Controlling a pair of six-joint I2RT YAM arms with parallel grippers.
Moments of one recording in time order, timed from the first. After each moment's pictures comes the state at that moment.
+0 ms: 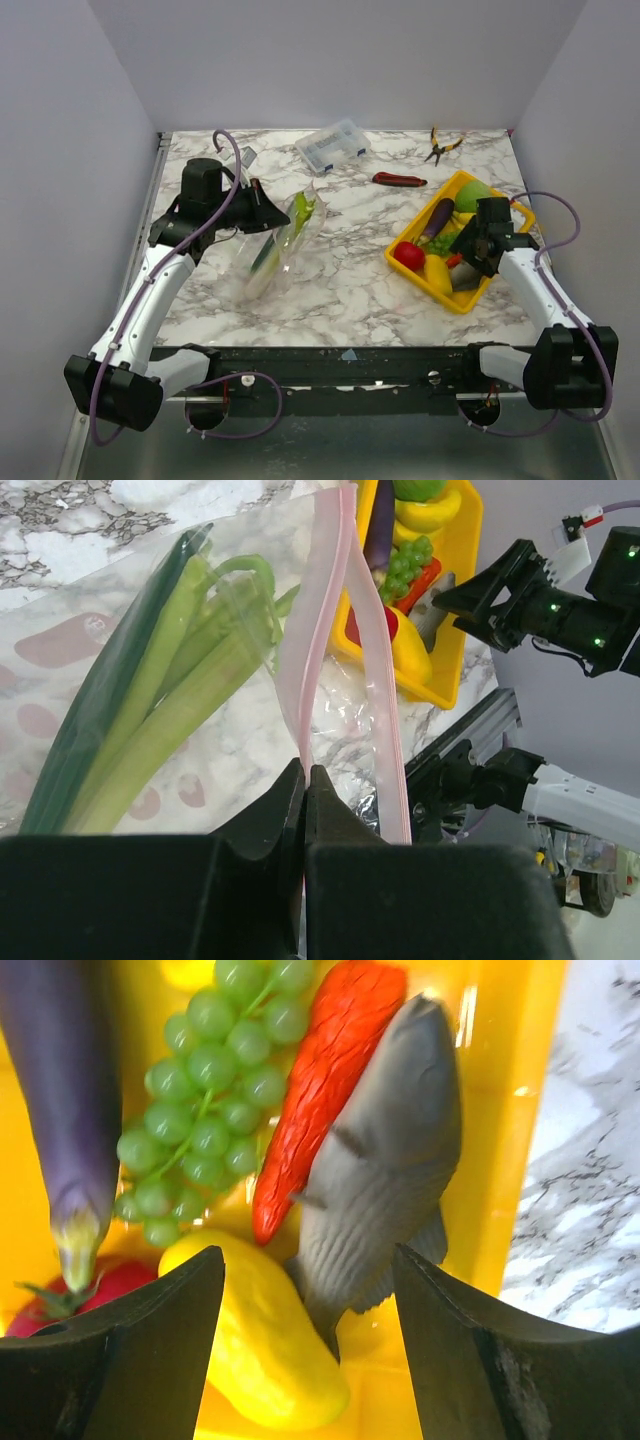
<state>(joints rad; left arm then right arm) -0.27 1.12 1.14 -0.56 0.58 -0.51 0.03 1.19 0.79 -0.64 0.24 0.63</state>
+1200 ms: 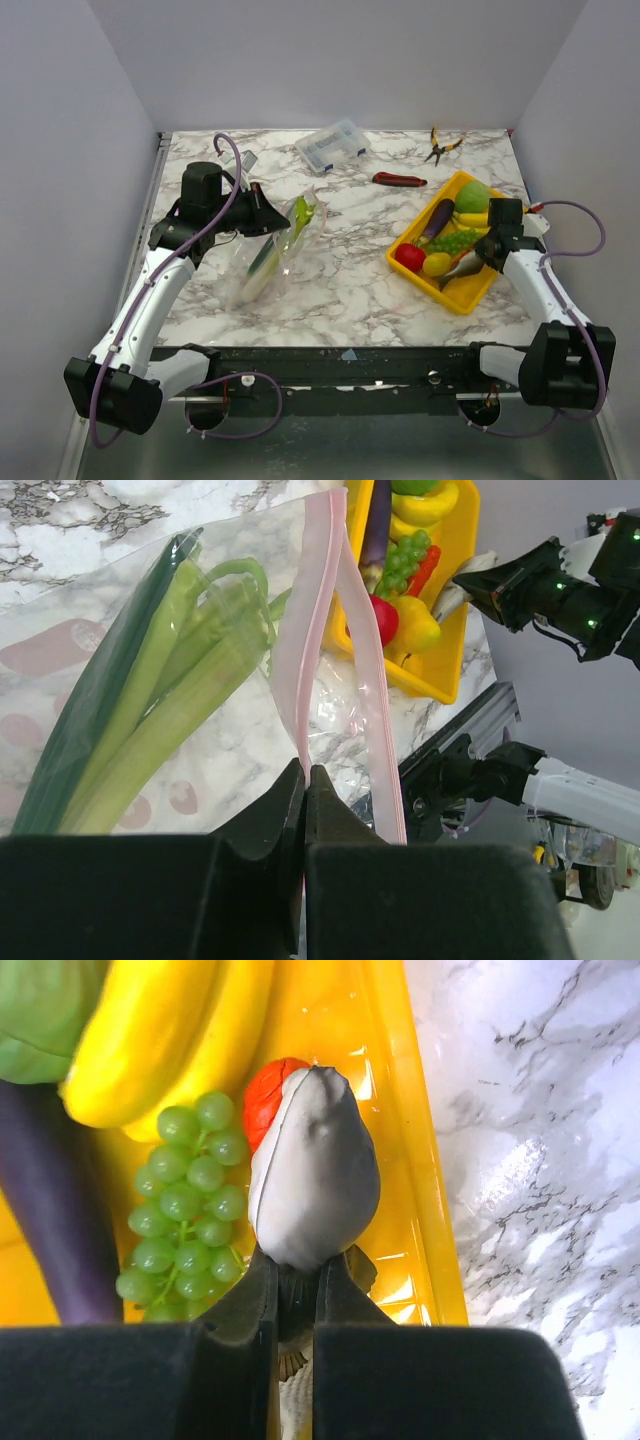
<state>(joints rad) -0.27 1.10 1.10 -0.54 0.60 -0.50 -0.09 1.22 0.76 -0.52 0.39 0.80</state>
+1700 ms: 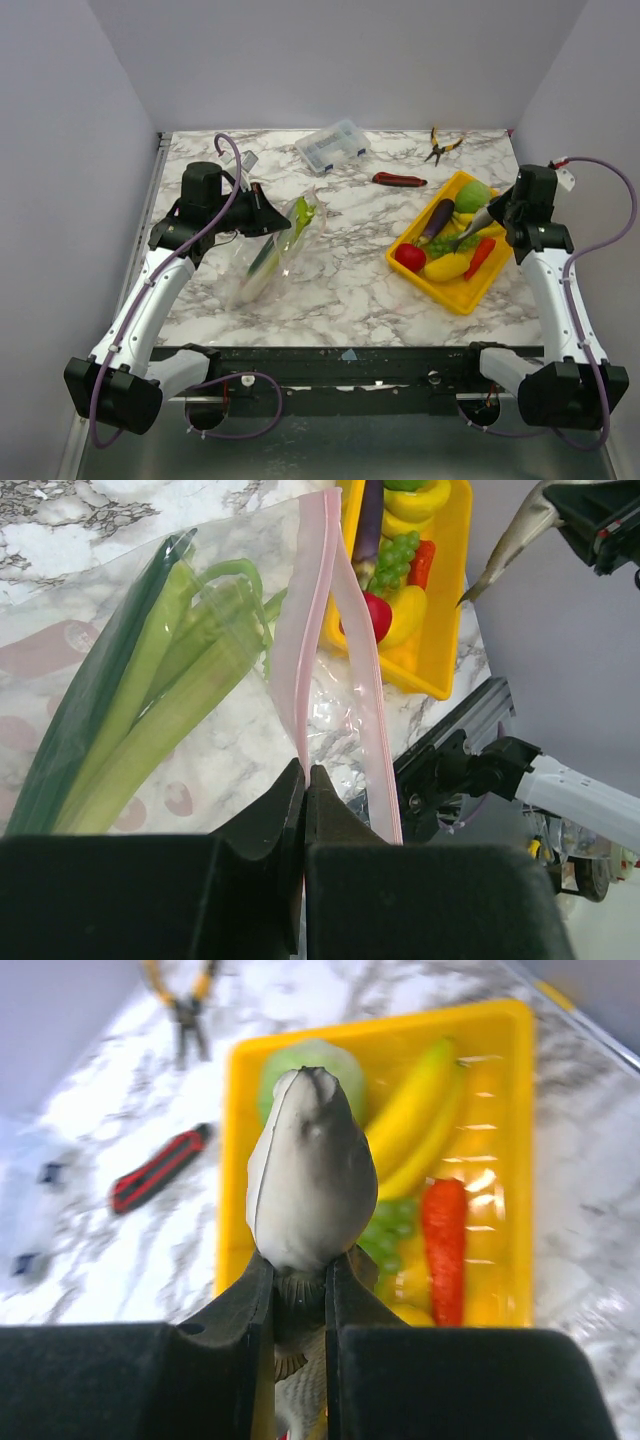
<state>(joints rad) -0.27 1.10 1.10 -0.54 0.62 -0.50 -0.09 1.10 1.02 -0.53 0.32 0.62</state>
